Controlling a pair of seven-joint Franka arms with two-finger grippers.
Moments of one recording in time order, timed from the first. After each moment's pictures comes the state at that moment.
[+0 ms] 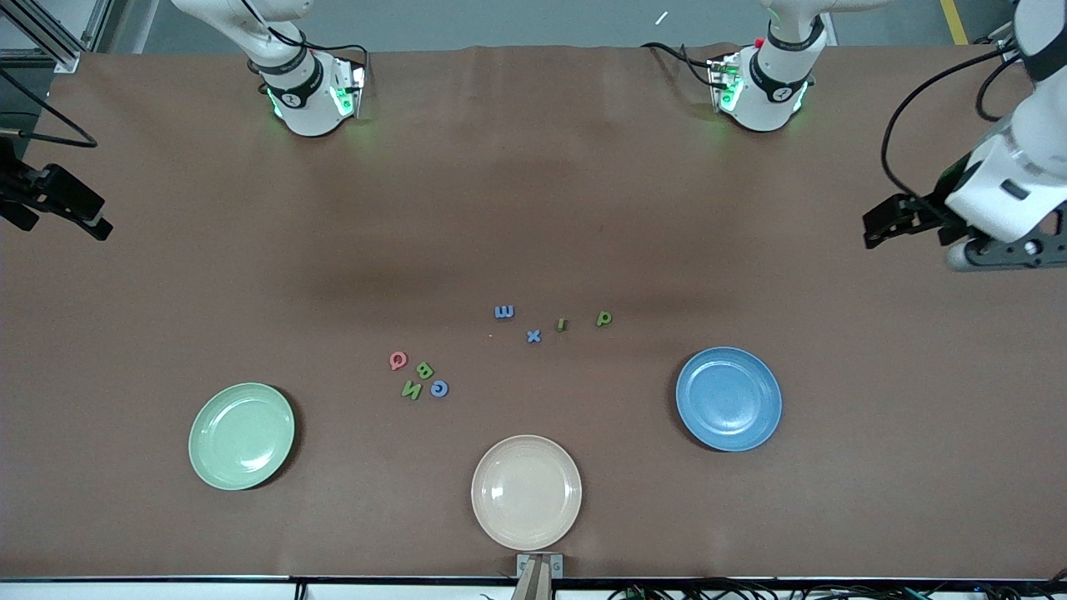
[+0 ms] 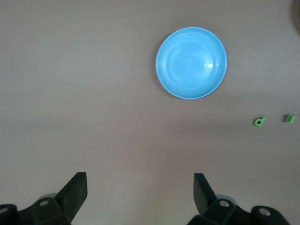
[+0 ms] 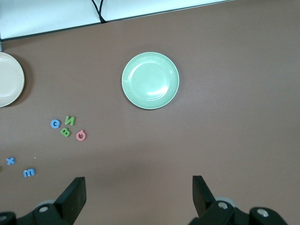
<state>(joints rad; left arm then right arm) 0.01 0.09 -0.16 -1.55 0.03 1.60 -0.15 -0.06 -0.06 0.05 -1.57 0.00 1.67 0.15</state>
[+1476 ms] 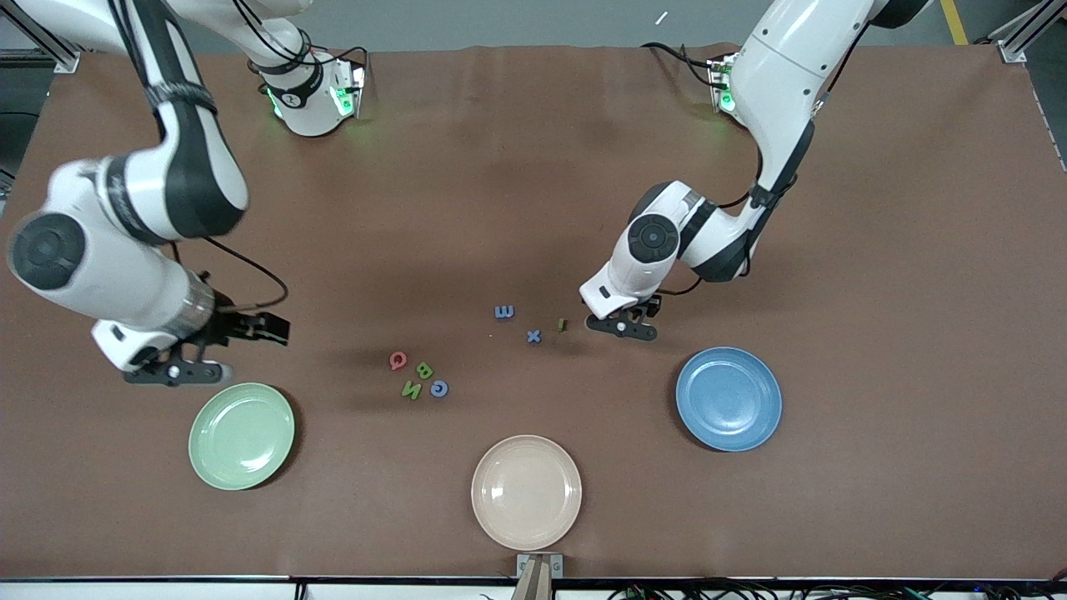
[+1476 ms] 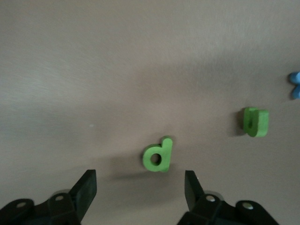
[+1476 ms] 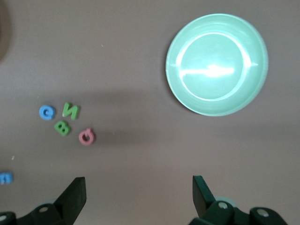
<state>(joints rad) -0.42 0.63 -0.23 -1.87 0.12 2.48 -0.48 0.11 0.38 0.06 -1.61 0.01 1.96 0.19</state>
